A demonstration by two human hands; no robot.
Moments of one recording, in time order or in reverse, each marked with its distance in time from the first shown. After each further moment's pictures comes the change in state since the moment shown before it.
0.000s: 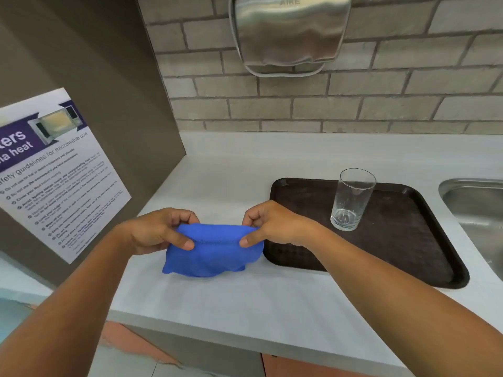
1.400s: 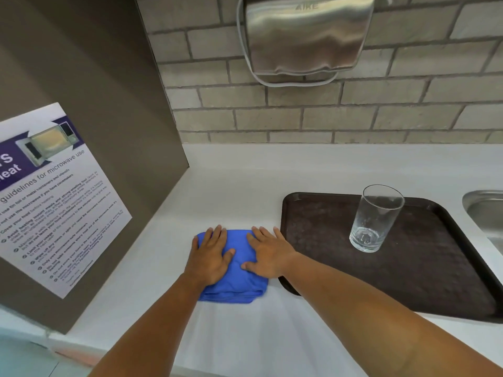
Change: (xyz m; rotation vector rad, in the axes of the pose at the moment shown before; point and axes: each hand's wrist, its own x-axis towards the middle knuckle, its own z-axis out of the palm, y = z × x) left_hand 0.130 -0.094 0.016 1.097 0.545 -0.033; right_hand 0.102 0.077 0.029 -1.027 0.000 0.173
